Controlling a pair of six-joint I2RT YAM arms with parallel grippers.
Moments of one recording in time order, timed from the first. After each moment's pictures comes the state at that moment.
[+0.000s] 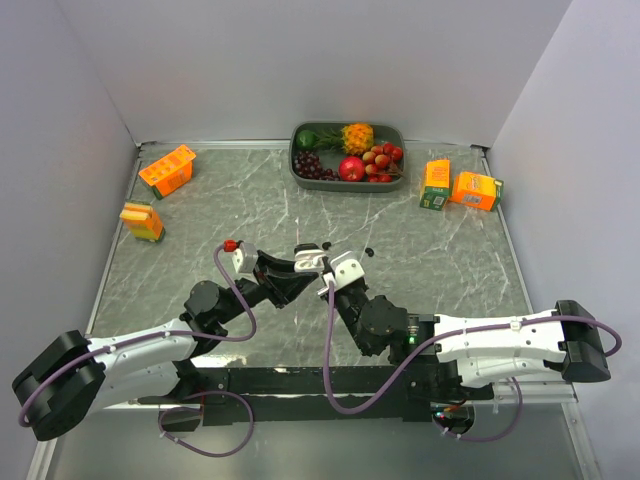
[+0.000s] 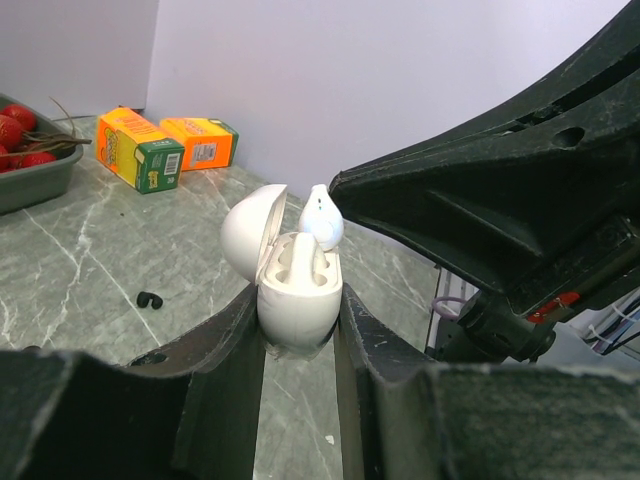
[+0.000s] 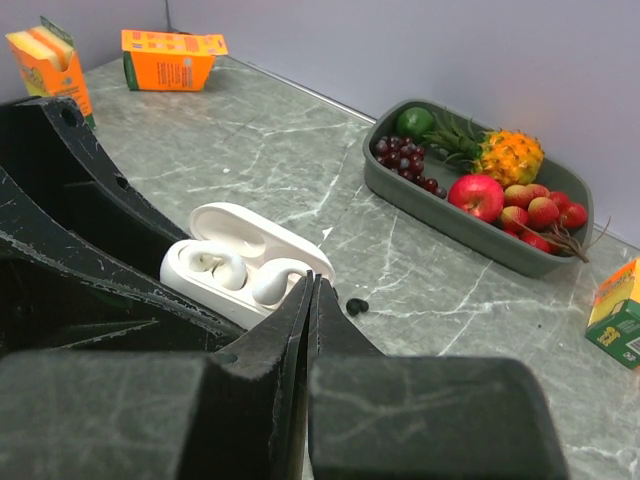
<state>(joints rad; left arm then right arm) -0.85 1.01 0.24 1.10 0.23 -0.44 1.45 1.07 0.71 0.42 1.00 -0.23</state>
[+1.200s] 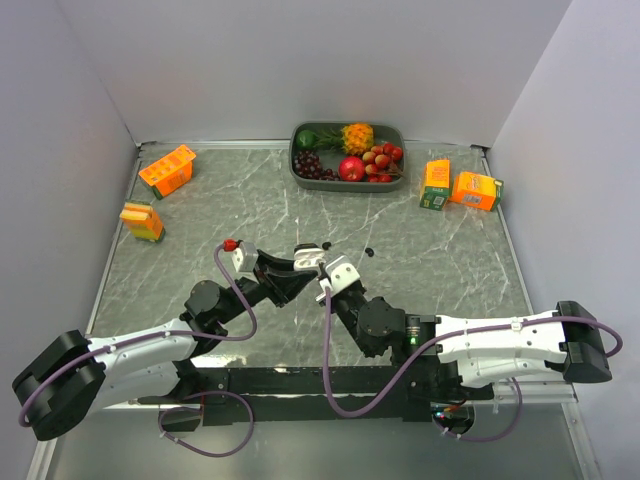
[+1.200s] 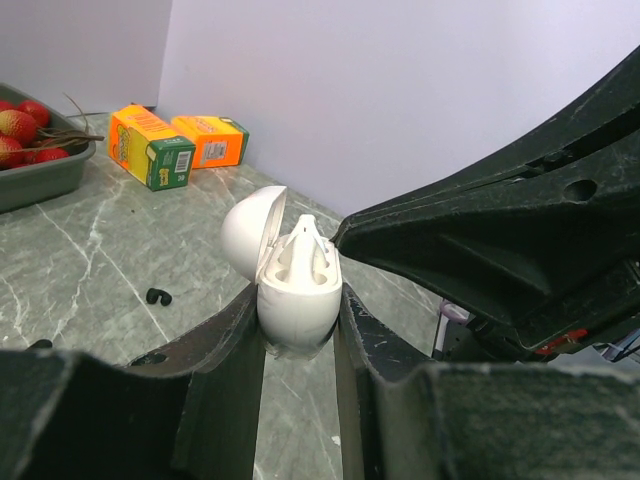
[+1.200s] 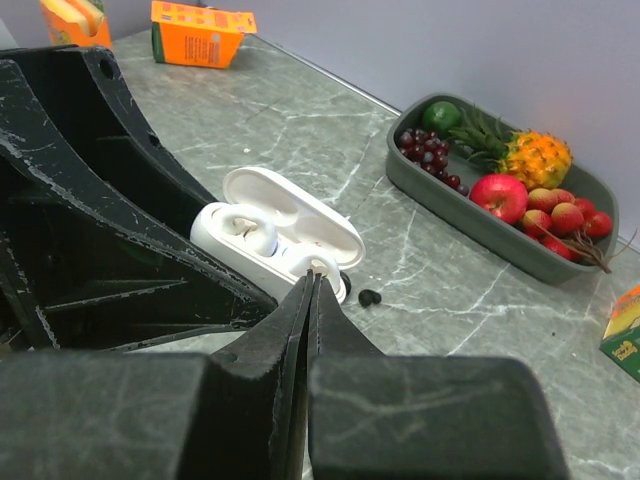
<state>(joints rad) -0.85 1.01 0.24 1.09 0.21 -0.43 1.45 1.06 0.69 0.37 0.92 -0.22</state>
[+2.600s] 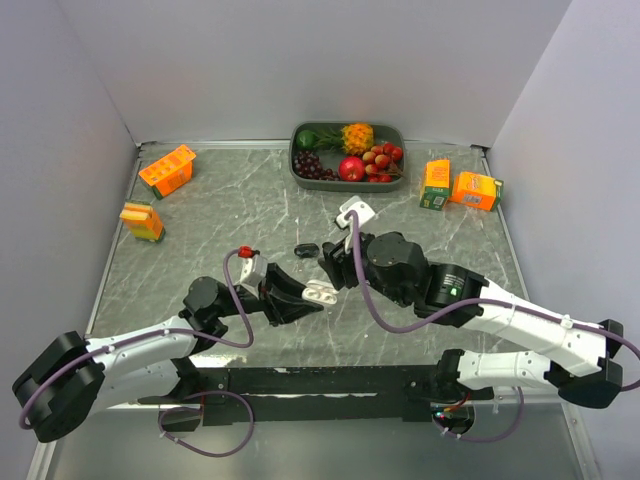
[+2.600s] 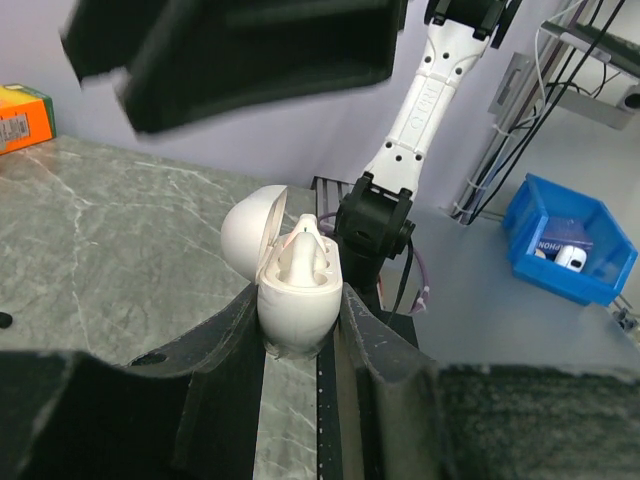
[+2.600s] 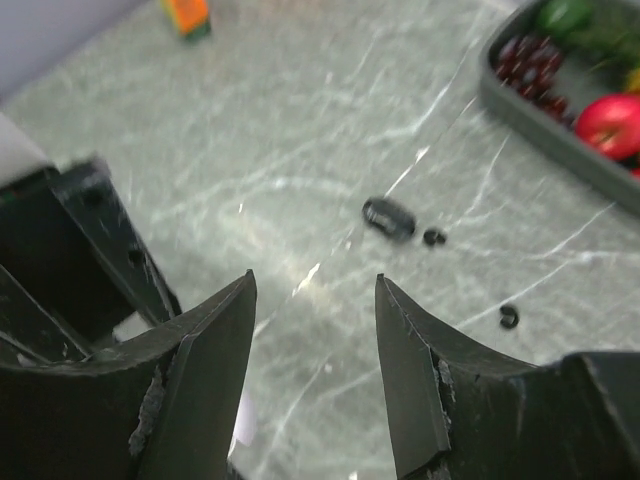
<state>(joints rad) -0.82 1.01 0.26 1.10 0.66 -0.47 1.15 1.02 1.15 -0.45 0.42 0.16</state>
